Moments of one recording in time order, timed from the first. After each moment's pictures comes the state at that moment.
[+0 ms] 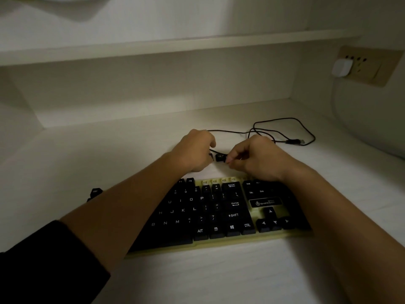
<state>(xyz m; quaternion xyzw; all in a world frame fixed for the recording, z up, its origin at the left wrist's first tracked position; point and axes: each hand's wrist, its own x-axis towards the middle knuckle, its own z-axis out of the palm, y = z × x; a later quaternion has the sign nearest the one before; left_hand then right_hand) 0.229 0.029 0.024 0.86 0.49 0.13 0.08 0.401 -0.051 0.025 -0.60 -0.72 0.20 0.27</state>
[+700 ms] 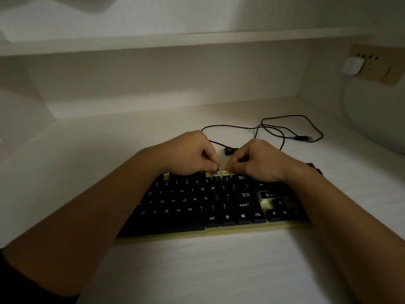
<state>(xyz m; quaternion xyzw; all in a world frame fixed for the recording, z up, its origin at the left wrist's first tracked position) 0.182 -0.022 0.057 0.89 0.38 0.08 0.24 0.381 -0.059 0.021 -0.60 -0.72 0.26 0.23</state>
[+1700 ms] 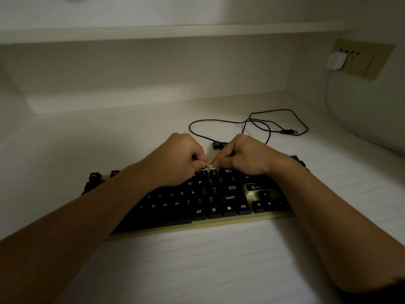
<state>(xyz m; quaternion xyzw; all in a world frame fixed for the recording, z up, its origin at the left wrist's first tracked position) 0.183 -0.043 0.032 0.89 0.40 0.19 0.11 0.383 -0.056 0.016 -0.57 -0.73 0.29 0.23</state>
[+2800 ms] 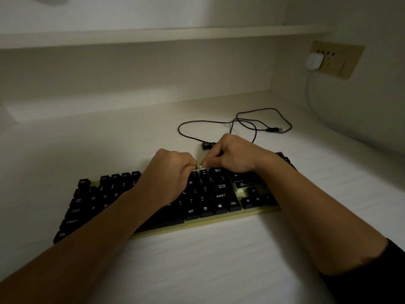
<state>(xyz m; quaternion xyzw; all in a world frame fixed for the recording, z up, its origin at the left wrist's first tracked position) 0.177 -0.054 0.003 0.89 0.34 0.30 0.05 0.380 -0.058 0.021 -0.58 -0.73 0.28 0.22</state>
